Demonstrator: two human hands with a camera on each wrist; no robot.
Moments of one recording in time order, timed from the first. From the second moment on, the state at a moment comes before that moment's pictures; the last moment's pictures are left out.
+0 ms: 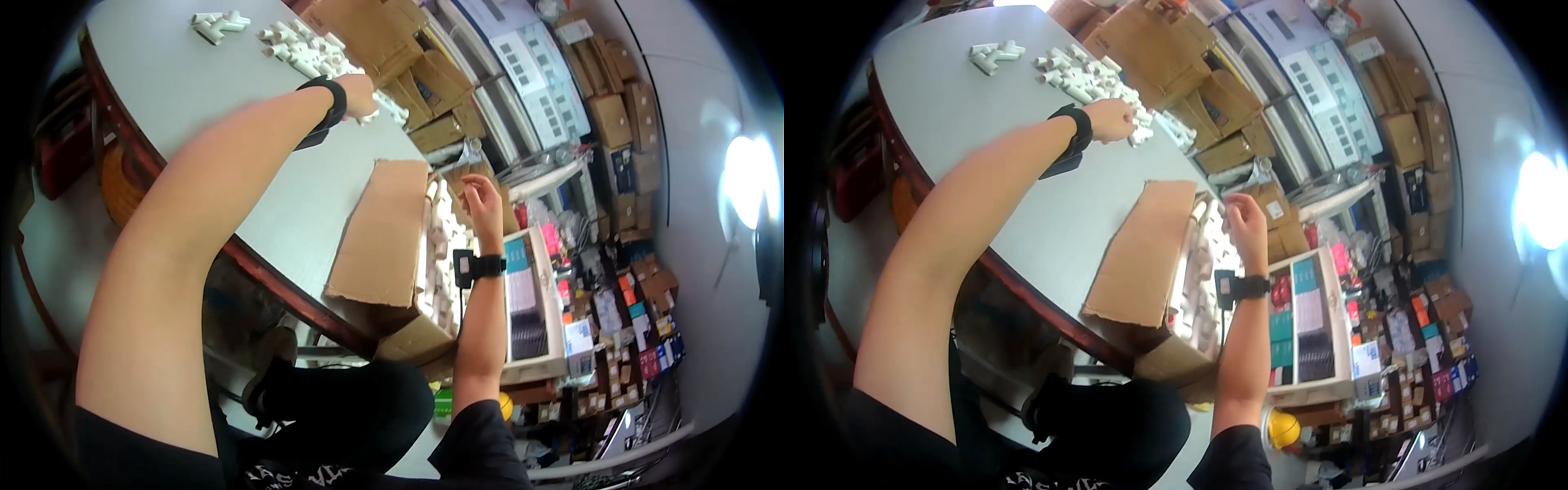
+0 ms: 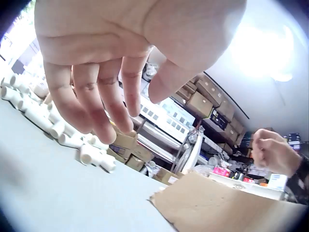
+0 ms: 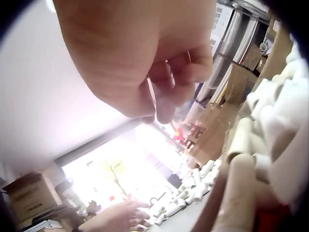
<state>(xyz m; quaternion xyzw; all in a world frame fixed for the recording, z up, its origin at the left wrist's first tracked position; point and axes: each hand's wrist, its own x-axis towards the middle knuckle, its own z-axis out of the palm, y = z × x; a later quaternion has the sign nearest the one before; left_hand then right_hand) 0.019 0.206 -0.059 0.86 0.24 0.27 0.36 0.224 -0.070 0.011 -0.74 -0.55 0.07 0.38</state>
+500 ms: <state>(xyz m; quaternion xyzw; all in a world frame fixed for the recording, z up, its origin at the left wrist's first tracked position) -0.044 0.279 -0.093 0.76 0.35 0.28 0.48 0.057 0.037 0.085 -0.66 -0.70 0.08 0.27</state>
